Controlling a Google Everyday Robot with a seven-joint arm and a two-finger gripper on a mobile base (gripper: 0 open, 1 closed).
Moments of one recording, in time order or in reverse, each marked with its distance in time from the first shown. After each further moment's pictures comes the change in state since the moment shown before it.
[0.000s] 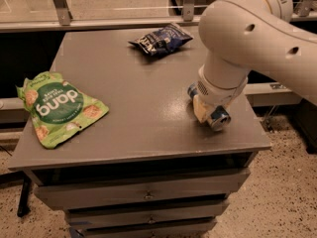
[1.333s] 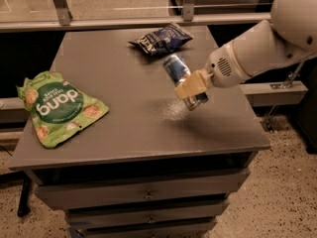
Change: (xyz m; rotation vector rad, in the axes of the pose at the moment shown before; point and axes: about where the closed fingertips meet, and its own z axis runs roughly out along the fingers) arm -0.055 0.036 -0.048 -0.516 -0.417 -0.175
